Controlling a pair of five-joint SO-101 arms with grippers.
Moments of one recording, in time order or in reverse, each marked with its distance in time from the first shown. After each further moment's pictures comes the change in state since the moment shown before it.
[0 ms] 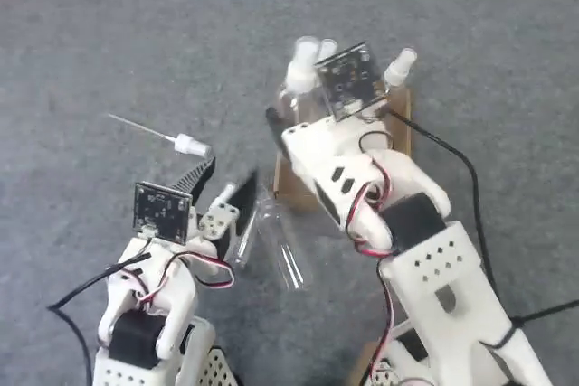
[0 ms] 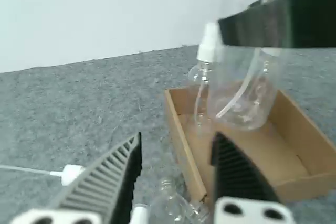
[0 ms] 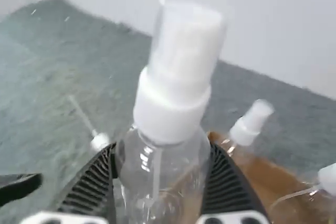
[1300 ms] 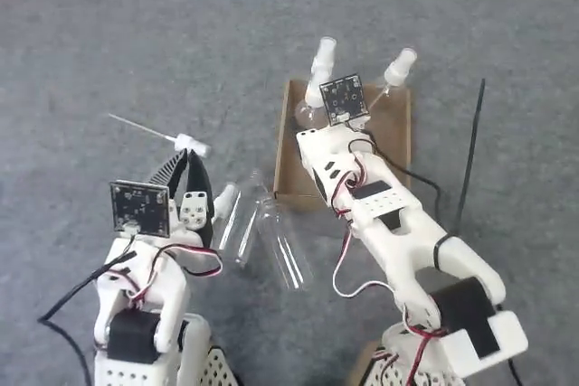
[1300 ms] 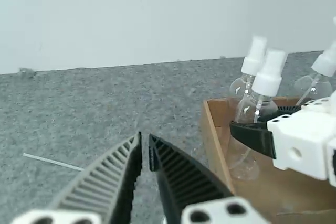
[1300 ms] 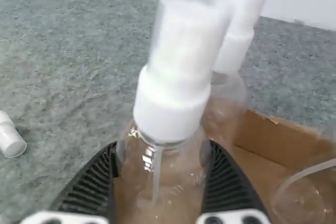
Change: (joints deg) left arm -6.9 0.3 0.5 -3.1 0.1; right arm 7.1 35.1 17.3 -49.5 0.0
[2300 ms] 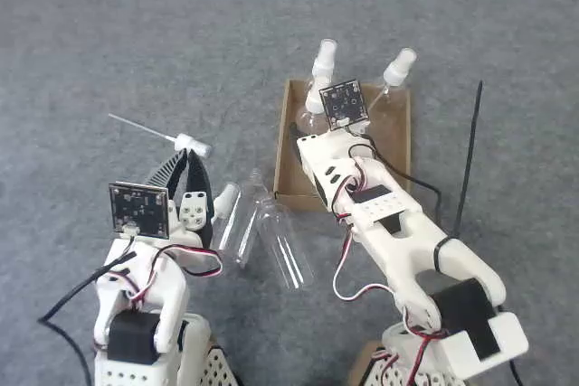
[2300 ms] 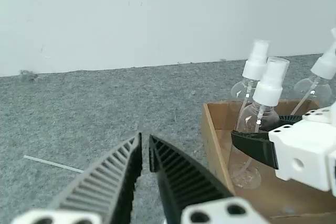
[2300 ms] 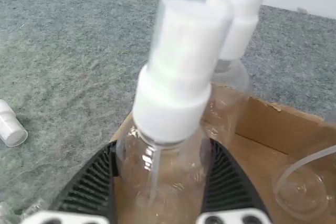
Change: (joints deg) left arm 0.1 -0.2 0.0 0.0 0.0; right arm -0.2 -0.1 1.9 -0.1 0.0
